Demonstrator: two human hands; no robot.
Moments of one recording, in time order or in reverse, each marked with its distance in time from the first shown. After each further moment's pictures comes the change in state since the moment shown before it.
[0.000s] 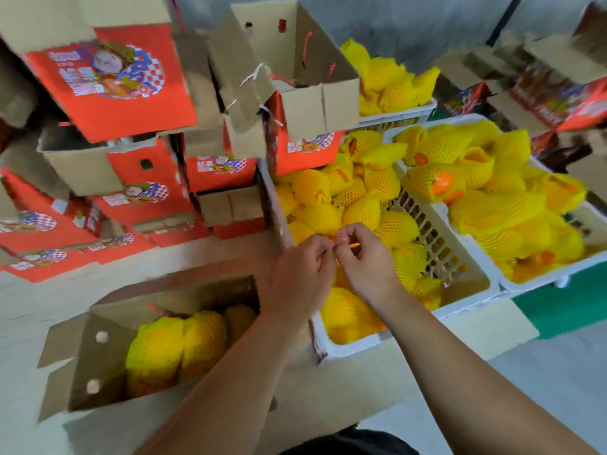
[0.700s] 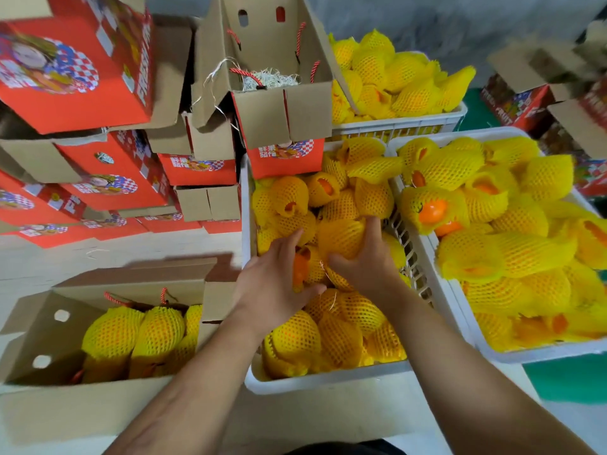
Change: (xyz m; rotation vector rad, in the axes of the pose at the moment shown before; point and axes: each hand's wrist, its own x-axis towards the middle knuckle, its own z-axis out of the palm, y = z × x) left_hand 0.032 0.002 0.055 0.547 -0.012 -0.067; right_hand 0.088 0.070 -0.066 0.068 -0.263 0.074
